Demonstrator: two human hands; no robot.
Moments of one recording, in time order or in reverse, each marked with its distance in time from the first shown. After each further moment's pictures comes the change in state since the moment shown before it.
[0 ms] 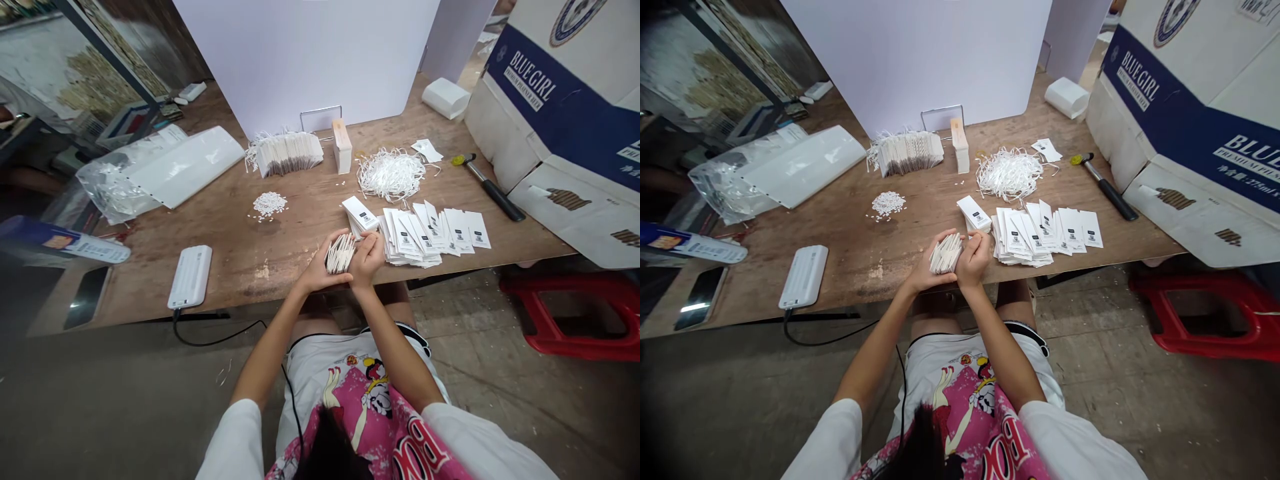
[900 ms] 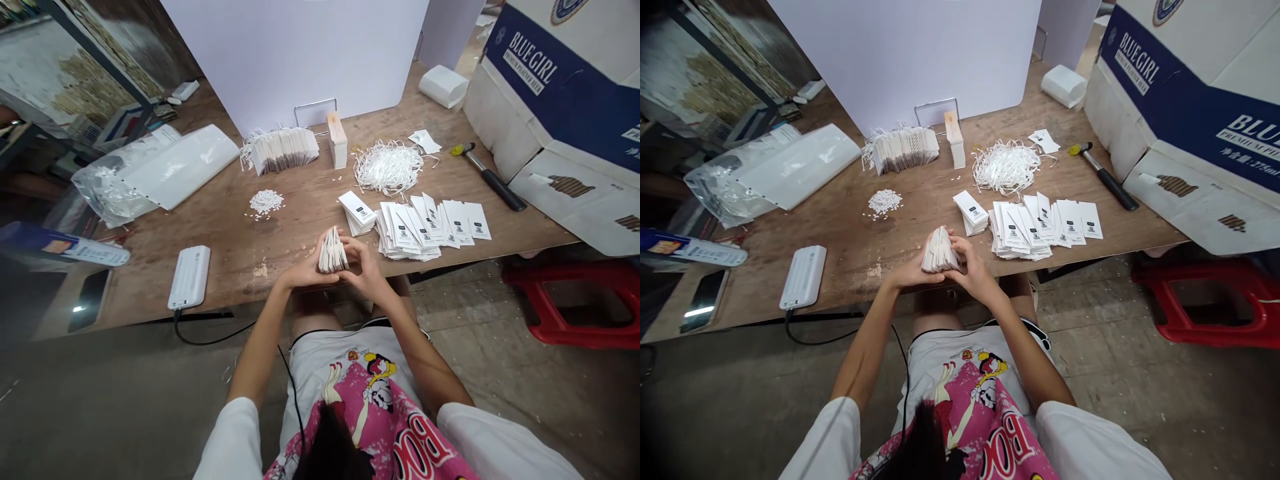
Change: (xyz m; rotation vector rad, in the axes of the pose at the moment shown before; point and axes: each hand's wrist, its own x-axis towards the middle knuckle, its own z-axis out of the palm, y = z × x) left_hand -0.008 0.002 -0.024 -0.025 -0.276 -0.193; right_hand 0.003 0.011 -0.056 0.147 -0.906 -0.148
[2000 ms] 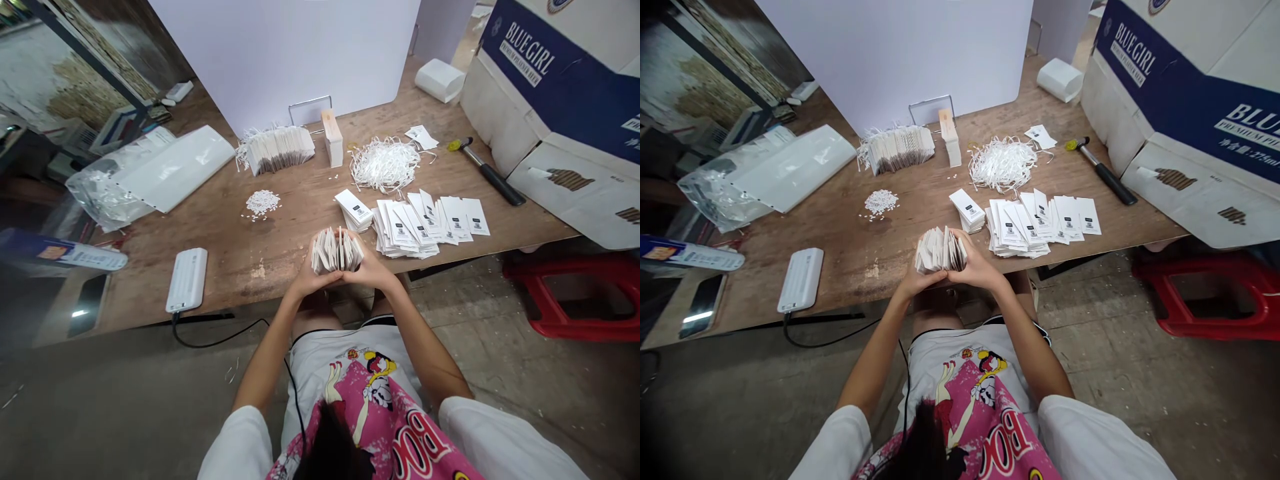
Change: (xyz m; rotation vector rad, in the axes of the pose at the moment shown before) left_hand -0.002 -0.008 0.032 -0.001 0.407 0.054; right_hand 0.017 0.006 -0.018 0.005 -0.144 0.090
